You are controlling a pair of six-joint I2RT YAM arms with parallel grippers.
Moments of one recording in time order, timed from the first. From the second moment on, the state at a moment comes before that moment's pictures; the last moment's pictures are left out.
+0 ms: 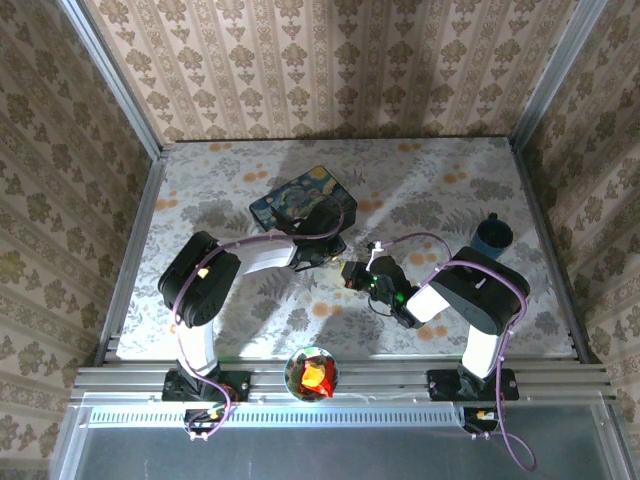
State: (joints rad) left arm -0.80 1.87 1.14 -0.21 0.02 -1.19; right arm 0.71 1.80 0.43 0.96 0.05 0.90
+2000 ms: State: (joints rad) left arm -0.77 1.83 1.13 -0.19 0.20 -1.37; right arm 0.71 1.62 0.30 1.01 0.08 0.86
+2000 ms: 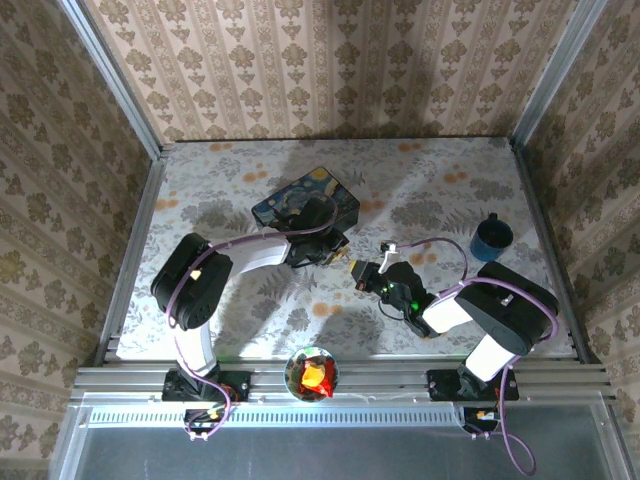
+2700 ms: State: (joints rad) left arm -0.77 1.84 1.13 -0.18 0.21 -1.38; right arm 0.70 1.67 0.33 1.01 0.08 0.88
